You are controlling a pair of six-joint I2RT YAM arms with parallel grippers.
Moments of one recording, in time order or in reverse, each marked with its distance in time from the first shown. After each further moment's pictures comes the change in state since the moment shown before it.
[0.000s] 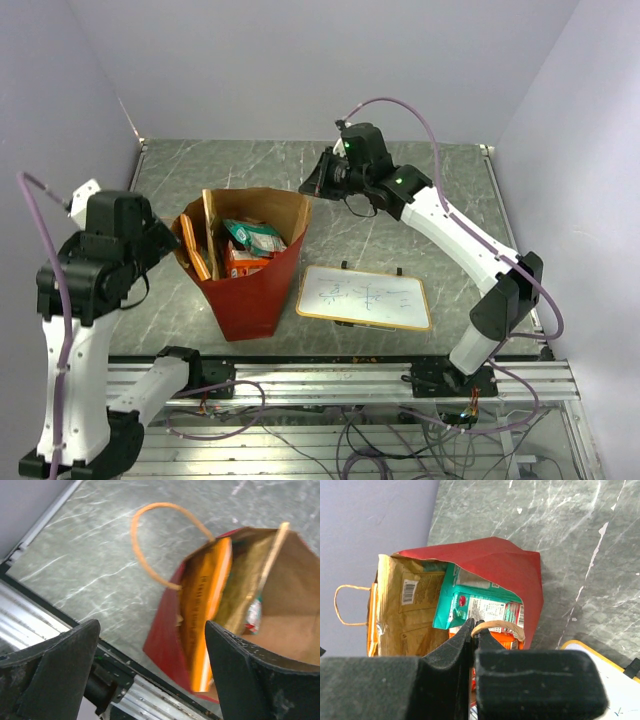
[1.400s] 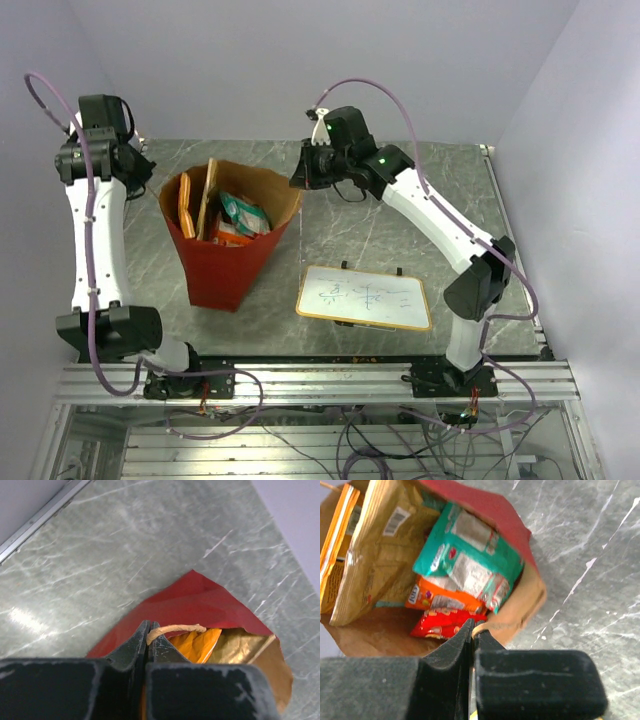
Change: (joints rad) left arm 0.315 0.500 0.197 0.266 0.165 0.028; right arm 0.001 0.171 0.261 -0.151 -0.085 -0.300
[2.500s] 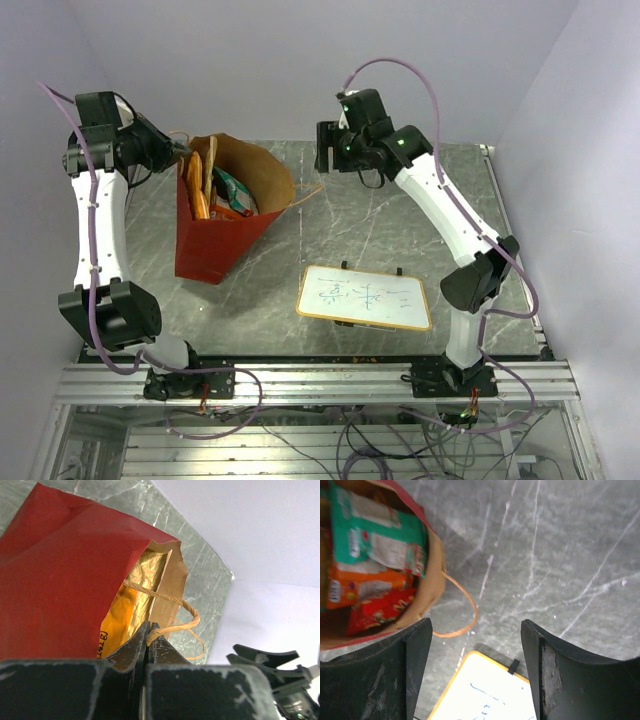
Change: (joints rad) left arm 0.053 0.096 -0.052 0.338 0.691 -0.061; right arm -0.079 0.068 0.187 -0.262 0.297 -0.078
